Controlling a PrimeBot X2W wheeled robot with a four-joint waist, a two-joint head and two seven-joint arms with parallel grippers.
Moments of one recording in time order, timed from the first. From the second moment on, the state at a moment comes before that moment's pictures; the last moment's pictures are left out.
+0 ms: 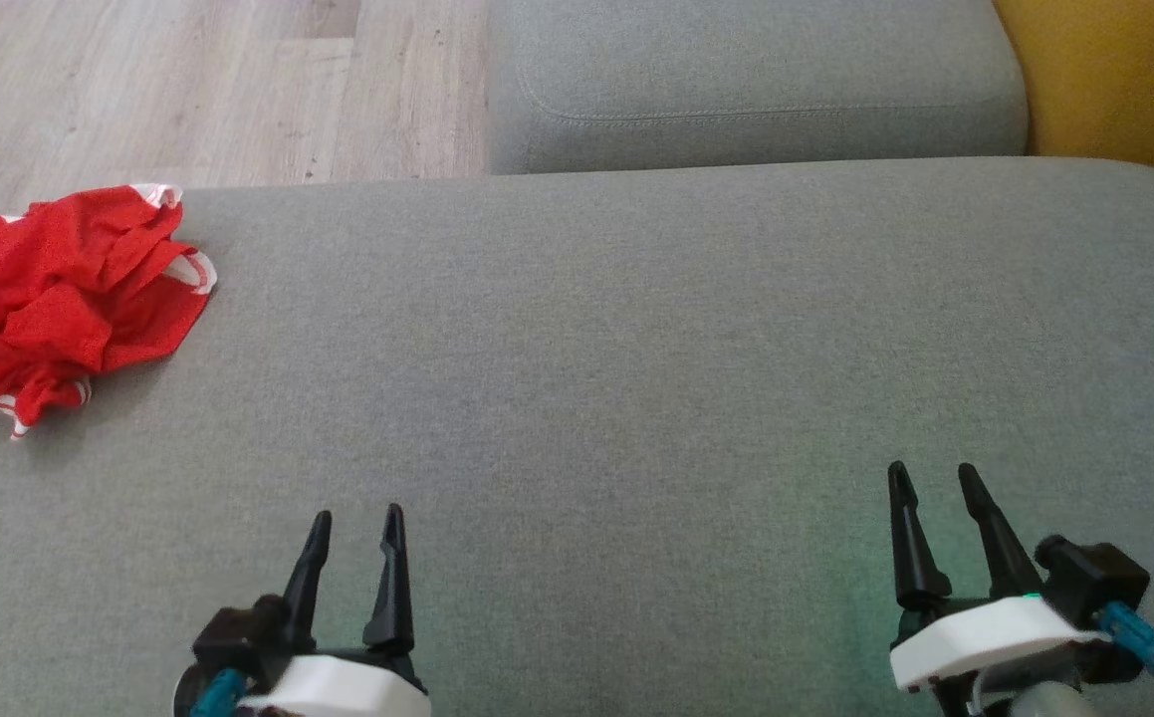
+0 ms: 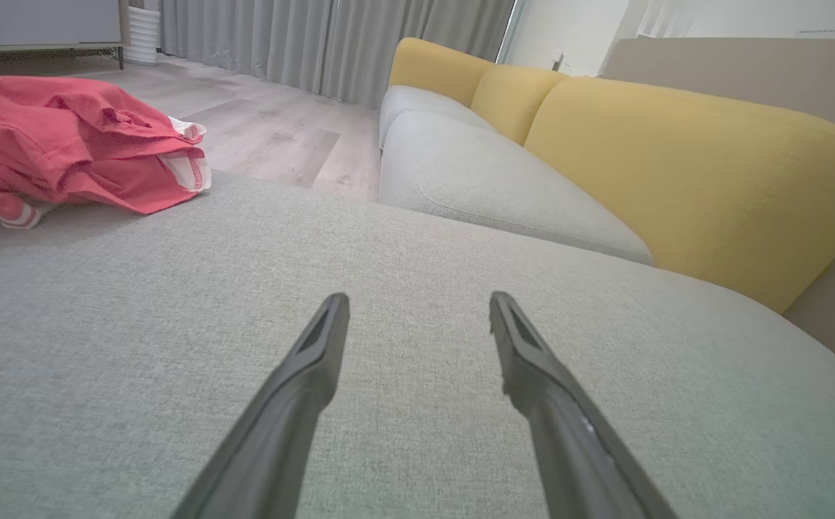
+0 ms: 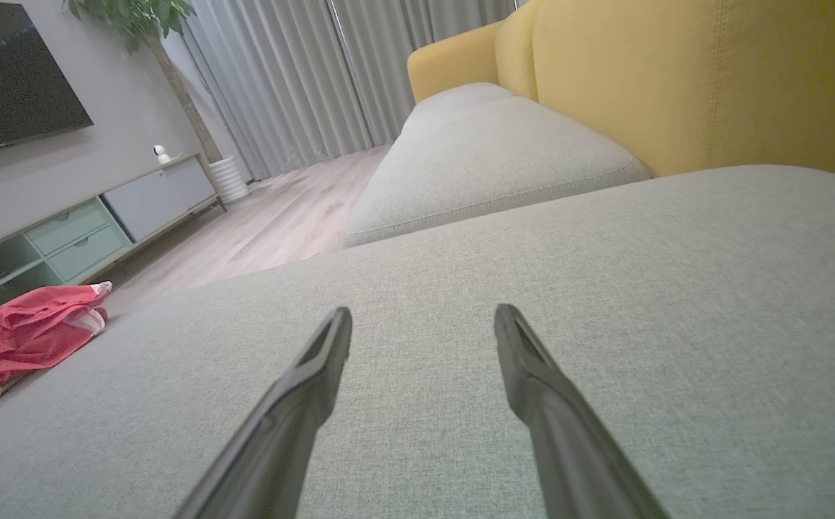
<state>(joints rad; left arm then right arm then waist) 0.02 0.04 -0.22 0.30 -0.37 -0.06 -0.20 0.03 -0.04 0.06 0.29 0.30 0.12 -0.20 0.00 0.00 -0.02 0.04</state>
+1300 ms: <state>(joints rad) 0.00 0.04 -0.25 0.37 -0.23 -0.03 -0.25 0.03 -0.04 0.08 0.34 0.10 0.12 -0.25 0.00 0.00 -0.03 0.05</state>
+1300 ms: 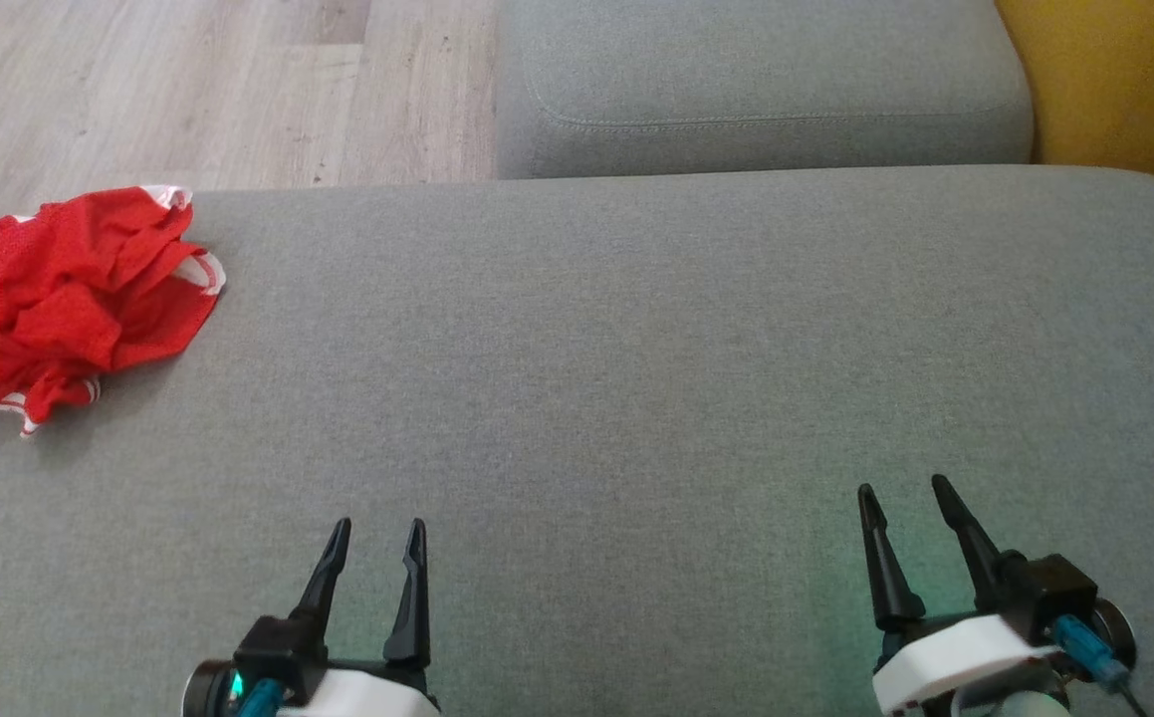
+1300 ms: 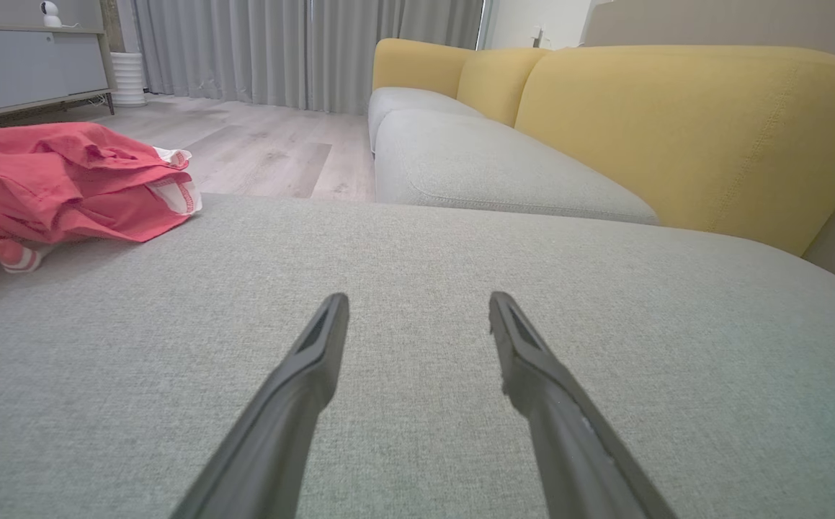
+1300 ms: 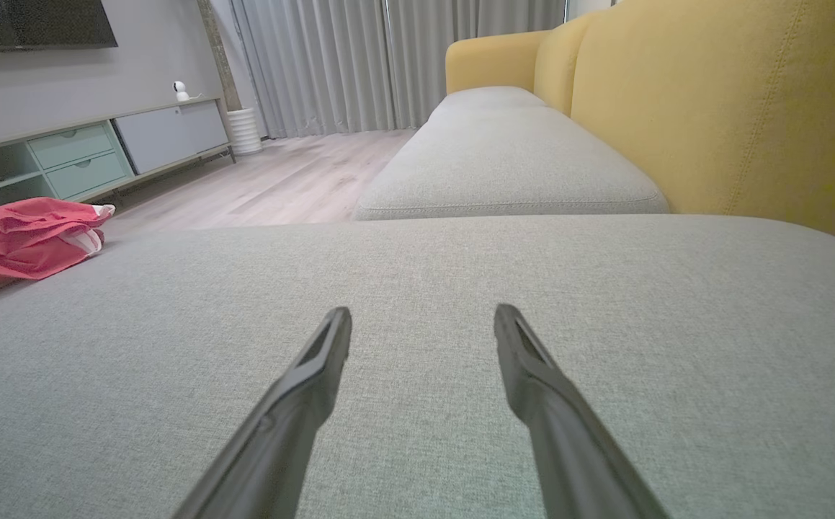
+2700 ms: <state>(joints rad) -0.01 0.07 -0.18 0.30 -0.23 -0.02 -0.25 -0.01 -0.04 0.15 0.31 0.11 0.12 -0.25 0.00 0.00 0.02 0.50</state>
